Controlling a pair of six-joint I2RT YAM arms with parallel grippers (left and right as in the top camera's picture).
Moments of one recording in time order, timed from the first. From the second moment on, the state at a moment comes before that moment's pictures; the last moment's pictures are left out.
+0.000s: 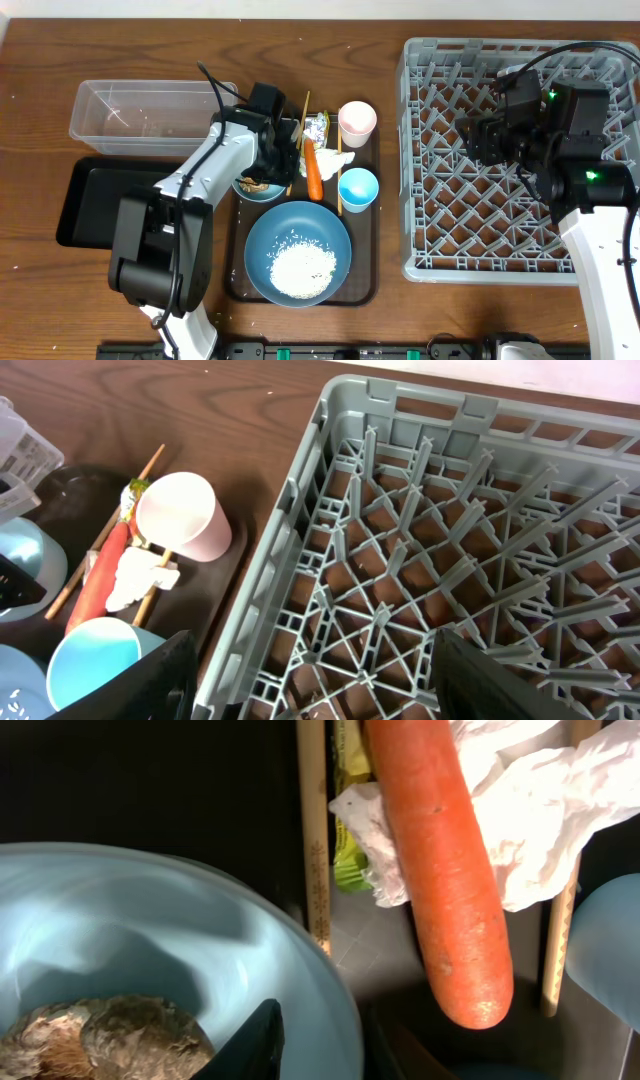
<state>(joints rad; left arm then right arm) -0.28 1.90 1.29 -0.83 0.22 -0.08 0.00 1.28 1.18 -0.65 -0.29 -0.11</state>
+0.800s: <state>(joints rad) -0.30 1.86 1.36 -0.97 0.20 -0.13 0.00 1.28 1.18 -0.65 -0.27 -0.11</state>
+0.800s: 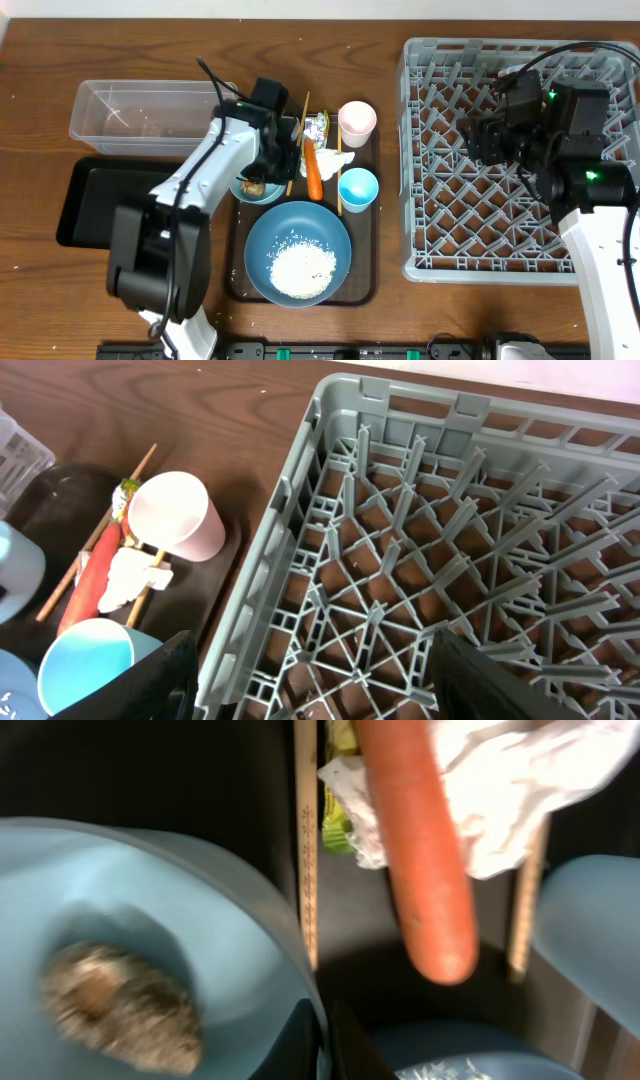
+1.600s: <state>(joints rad) 0.09 1.53 1.42 -1.13 0.26 -0.23 0.00 1.28 1.18 -0.65 -0.27 -0.11</state>
